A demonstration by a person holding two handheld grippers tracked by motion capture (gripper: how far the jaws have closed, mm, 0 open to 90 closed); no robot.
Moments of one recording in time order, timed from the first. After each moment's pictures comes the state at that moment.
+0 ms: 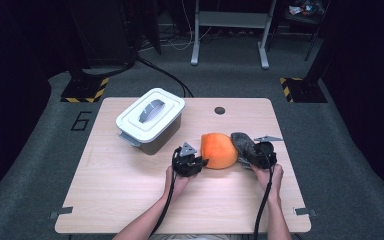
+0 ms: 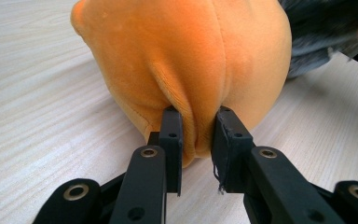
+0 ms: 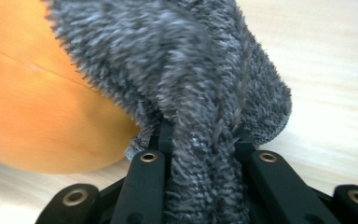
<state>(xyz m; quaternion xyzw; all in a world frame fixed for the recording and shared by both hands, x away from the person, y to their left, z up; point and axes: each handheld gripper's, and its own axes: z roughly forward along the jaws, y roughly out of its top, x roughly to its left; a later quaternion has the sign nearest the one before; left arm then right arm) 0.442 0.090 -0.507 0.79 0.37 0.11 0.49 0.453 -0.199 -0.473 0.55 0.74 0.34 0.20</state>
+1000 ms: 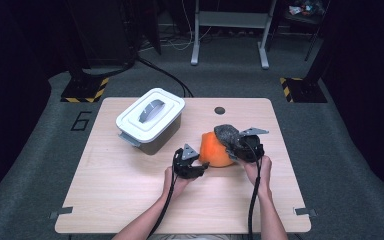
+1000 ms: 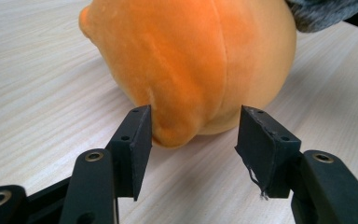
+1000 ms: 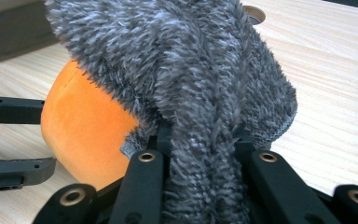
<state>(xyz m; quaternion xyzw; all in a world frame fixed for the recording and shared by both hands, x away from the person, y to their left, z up) 0.439 0.089 -0.510 0.80 0.35 0.15 0.46 0.458 -0.152 -0.443 0.48 0.77 0.36 0.22</state>
